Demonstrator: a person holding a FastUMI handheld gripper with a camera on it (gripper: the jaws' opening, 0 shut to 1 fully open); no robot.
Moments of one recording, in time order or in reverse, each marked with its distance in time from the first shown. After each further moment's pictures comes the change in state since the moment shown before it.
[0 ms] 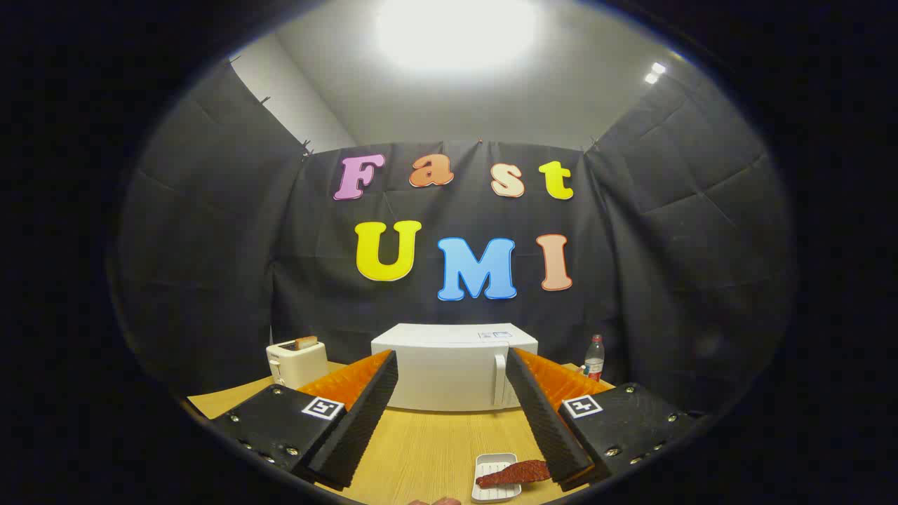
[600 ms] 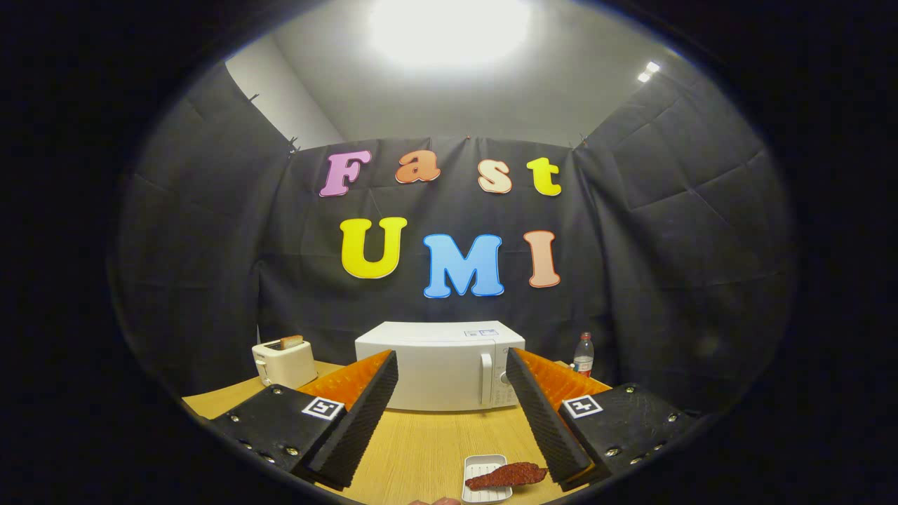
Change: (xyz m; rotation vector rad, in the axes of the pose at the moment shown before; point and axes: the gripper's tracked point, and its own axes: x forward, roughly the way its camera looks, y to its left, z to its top) arm 0.012 -0.023 -0.005 0.005 0.020 -0.060
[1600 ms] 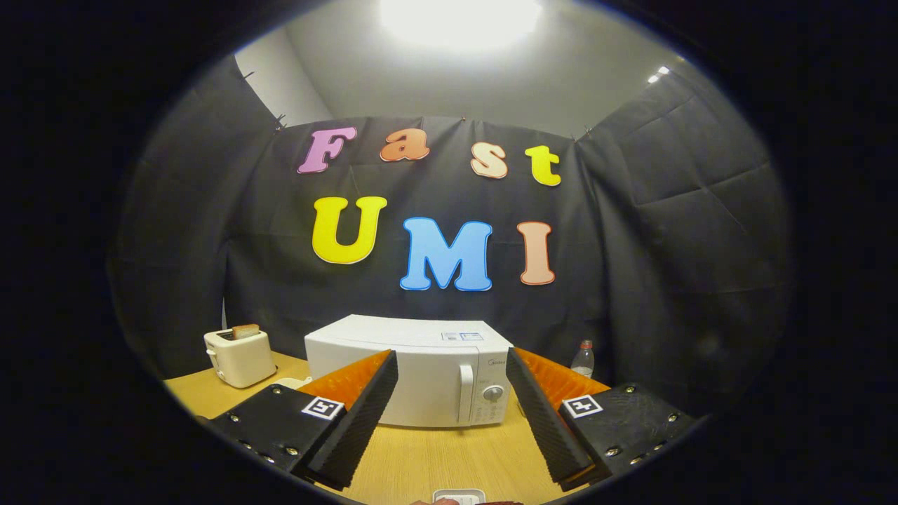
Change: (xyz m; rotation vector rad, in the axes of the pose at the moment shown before) arm 0.134 -0.034 -0.028 -0.060 0.030 -0.046
